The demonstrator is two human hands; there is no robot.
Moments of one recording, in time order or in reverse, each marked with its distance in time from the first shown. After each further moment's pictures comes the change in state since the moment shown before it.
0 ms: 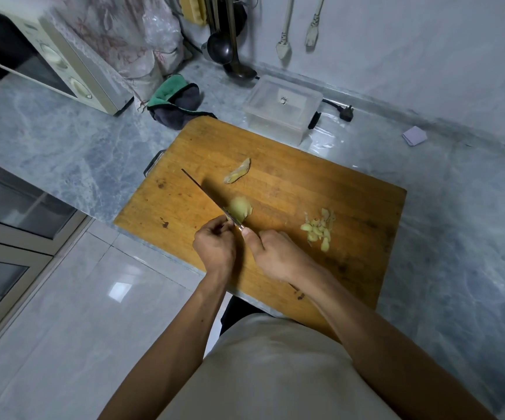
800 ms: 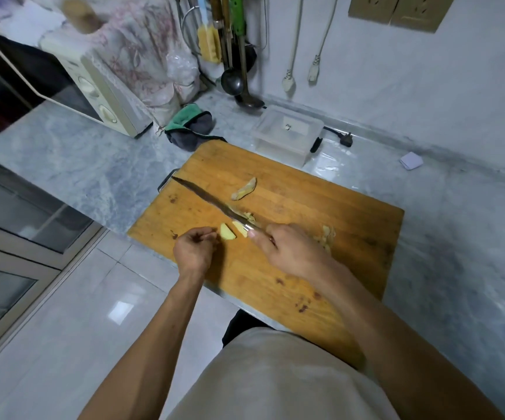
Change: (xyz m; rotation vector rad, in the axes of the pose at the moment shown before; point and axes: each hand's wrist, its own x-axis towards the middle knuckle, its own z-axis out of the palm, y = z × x) left_hand 0.031 0.005 -0.046 -0.089 -0.087 -0.153; right_hand -0.017 -0.015 -0.038 -0.238 0.119 -0.240
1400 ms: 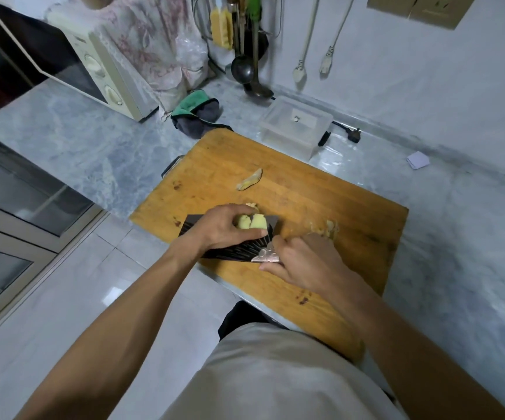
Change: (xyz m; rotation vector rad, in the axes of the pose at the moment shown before) left_hand 0.000 0.046 0.003 0.764 -0.684 0.589; right_hand -0.022 0.014 0.010 -0.736 0.014 -0.309
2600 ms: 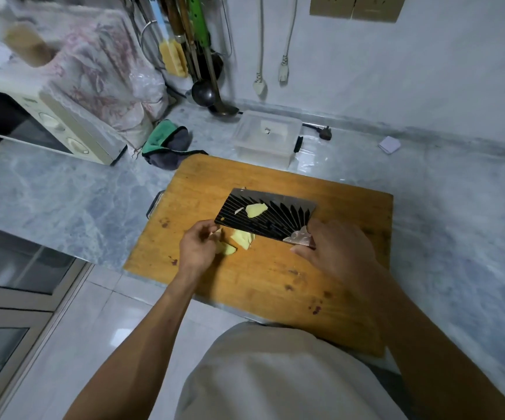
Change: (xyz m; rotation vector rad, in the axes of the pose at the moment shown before) left_hand 0.026 -0.040 -0.002 -0.536 0.385 -0.283; right_hand -0.005 0.031 -0.022 0.209 0.031 0.566
